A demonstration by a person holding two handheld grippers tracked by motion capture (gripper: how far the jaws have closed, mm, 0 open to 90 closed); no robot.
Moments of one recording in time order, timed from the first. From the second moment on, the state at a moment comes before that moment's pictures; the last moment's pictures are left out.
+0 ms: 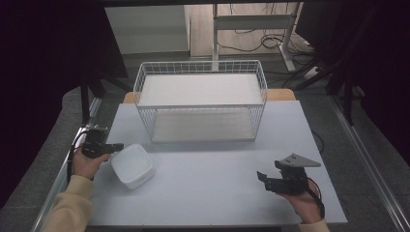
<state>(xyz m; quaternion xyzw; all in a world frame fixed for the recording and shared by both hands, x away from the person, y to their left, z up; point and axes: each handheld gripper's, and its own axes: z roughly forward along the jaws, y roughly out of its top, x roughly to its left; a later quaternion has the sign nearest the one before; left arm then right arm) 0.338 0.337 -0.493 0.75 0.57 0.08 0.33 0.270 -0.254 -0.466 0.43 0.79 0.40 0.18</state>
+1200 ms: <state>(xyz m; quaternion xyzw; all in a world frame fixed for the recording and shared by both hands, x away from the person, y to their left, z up) 0.273 0.336 -0.463 0.75 0.56 0.11 0.34 0.270 -0.253 -0.467 0.43 0.79 0.40 0.18</state>
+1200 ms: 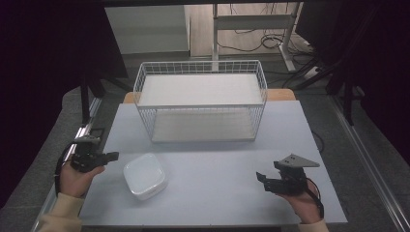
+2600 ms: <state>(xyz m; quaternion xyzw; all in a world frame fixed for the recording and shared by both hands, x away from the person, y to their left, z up) 0.257 0.305 -0.507 0.76 0.56 0.03 0.32 0.269 -0.253 -0.467 0.42 0.80 0.39 0.19</state>
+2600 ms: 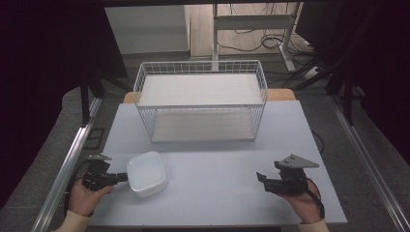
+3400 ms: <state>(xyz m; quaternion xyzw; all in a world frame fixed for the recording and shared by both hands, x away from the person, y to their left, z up) 0.283 0.284 -0.508 0.77 0.56 0.01 0.32 0.270 -0.252 -0.469 0.43 0.80 0.38 0.19</state>
